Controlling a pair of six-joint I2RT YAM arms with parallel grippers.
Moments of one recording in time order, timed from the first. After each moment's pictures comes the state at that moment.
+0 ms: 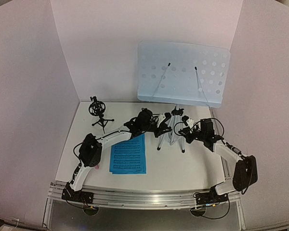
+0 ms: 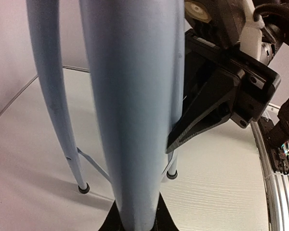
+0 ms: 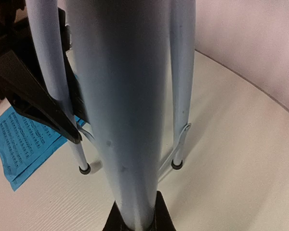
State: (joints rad) left arm -0.87 2.32 1.98 -0.03 0.58 0.08; right arm 0.27 1.42 0.90 -0.06 -0.46 -0.23
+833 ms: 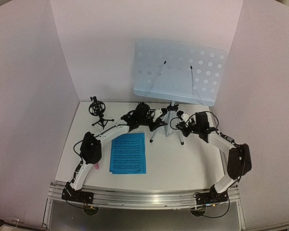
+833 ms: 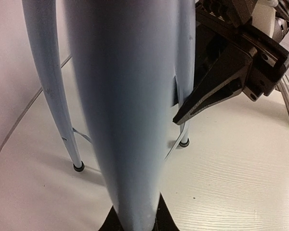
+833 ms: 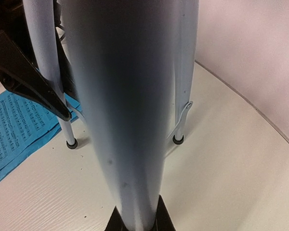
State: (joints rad) left arm -0.80 2.38 2.17 -0.29 0.49 0.26; right arm 0.27 1.61 1.06 -0.07 -0.43 -0.37
